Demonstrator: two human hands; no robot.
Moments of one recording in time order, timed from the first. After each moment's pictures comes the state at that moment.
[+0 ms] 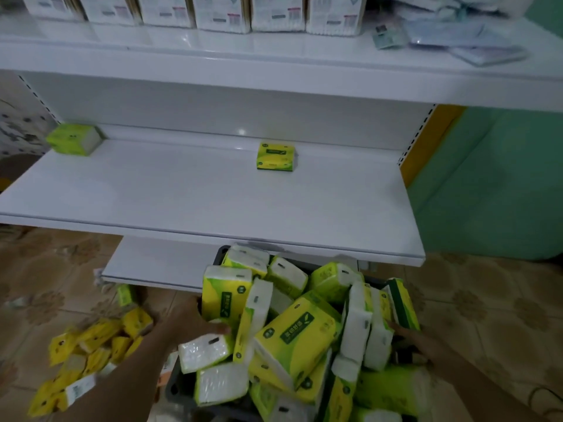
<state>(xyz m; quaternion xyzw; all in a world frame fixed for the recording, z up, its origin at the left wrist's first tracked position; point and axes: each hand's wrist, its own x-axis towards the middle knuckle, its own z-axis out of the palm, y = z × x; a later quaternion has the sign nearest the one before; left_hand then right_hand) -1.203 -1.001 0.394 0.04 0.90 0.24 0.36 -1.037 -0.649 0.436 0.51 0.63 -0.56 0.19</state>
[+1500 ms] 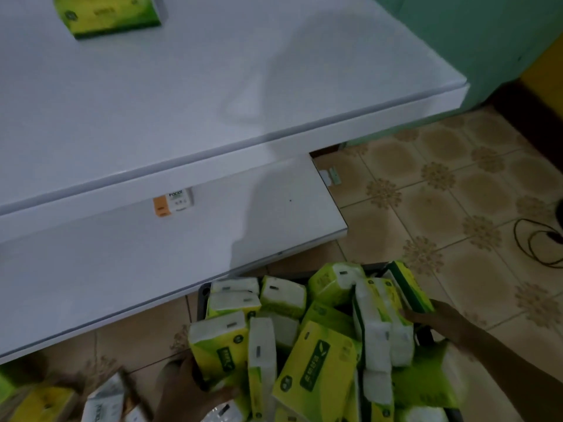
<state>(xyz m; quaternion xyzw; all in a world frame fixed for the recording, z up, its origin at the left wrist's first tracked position) -1.200 -0.987 0.076 0.06 0.85 0.22 0.48 -0.960 -0.652 0.126 0.61 0.56 -0.54 0.14</state>
